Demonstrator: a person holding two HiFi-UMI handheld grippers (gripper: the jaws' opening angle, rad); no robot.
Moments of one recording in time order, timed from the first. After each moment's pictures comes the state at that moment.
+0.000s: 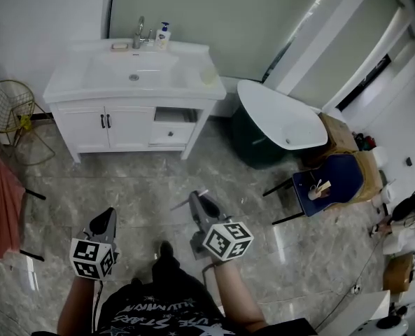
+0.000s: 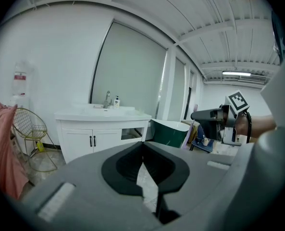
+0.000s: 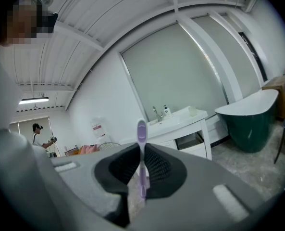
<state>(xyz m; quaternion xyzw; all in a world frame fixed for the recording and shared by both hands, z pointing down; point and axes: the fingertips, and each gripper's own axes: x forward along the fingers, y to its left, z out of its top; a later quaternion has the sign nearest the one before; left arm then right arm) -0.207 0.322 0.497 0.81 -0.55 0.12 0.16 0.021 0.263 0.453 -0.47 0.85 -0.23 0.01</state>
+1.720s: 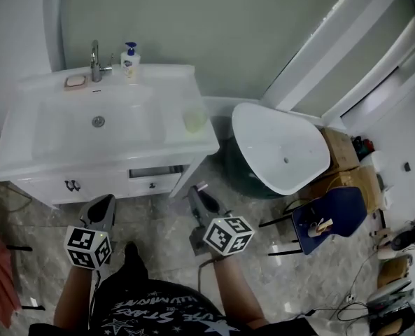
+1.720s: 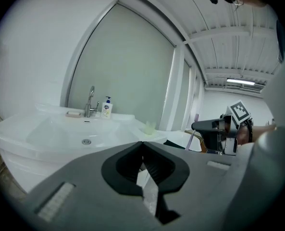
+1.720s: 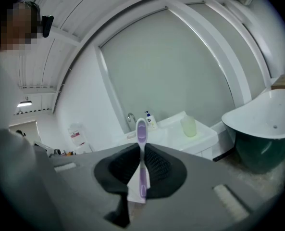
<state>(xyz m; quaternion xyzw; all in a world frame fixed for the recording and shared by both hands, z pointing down) -0.153 -0.122 0.482 0.84 -0.52 0.09 0.17 0.072 -0.149 0.455 -0.49 0.84 -0.25 0.01</state>
